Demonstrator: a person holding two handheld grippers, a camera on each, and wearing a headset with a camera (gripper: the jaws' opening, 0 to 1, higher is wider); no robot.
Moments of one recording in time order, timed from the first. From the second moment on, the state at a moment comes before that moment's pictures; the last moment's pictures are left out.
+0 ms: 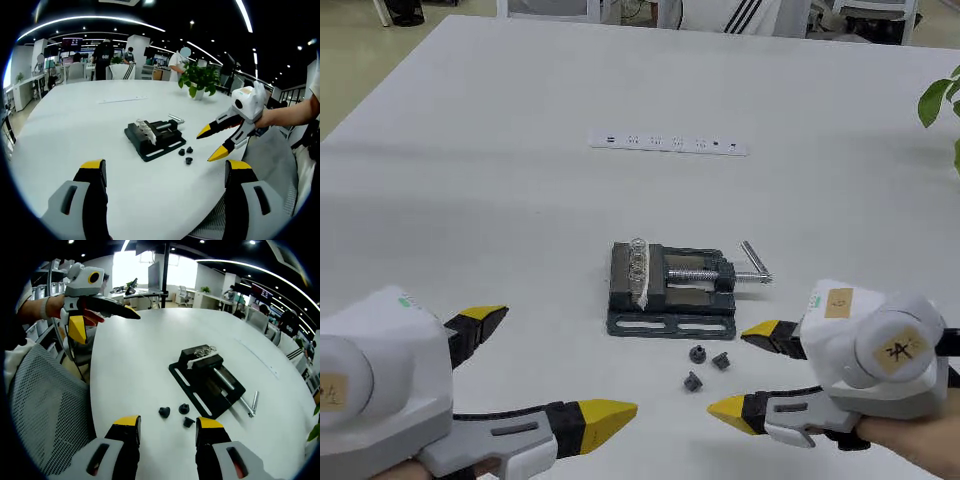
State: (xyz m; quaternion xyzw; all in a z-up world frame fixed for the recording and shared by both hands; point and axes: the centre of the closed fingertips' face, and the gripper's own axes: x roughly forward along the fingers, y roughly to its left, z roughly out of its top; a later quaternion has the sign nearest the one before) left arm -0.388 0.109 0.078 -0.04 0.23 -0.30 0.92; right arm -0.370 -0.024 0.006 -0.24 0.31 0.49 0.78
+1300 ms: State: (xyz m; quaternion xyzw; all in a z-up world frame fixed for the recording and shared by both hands) left arm -0.401 0.113 0.066 -0.06 0.24 -0.29 0.92; right arm -0.368 -0.006 -0.023 -0.26 0.33 0.50 0.76
